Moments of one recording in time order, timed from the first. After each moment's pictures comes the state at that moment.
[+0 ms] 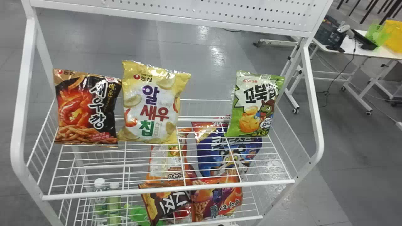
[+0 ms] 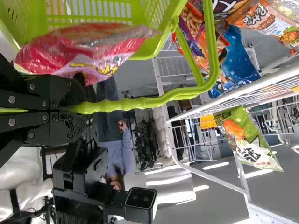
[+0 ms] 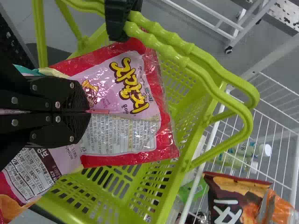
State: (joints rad) left arm 0.69 0.06 0.09 -1.95 0.57 1.02 -0.99; right arm 0.51 -0.33 0.28 -2.41 -0.30 1.48 0.21
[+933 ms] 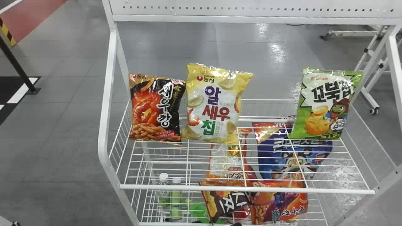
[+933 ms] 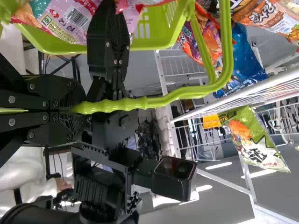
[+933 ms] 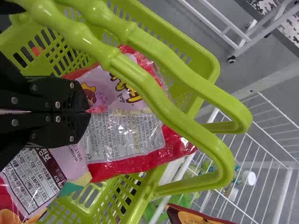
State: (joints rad) left arm 0.69 0.06 0.07 -1.94 0.56 1.01 -0.98; right arm 0.31 -0.29 0.53 -2.09 -0.13 1.27 0.26
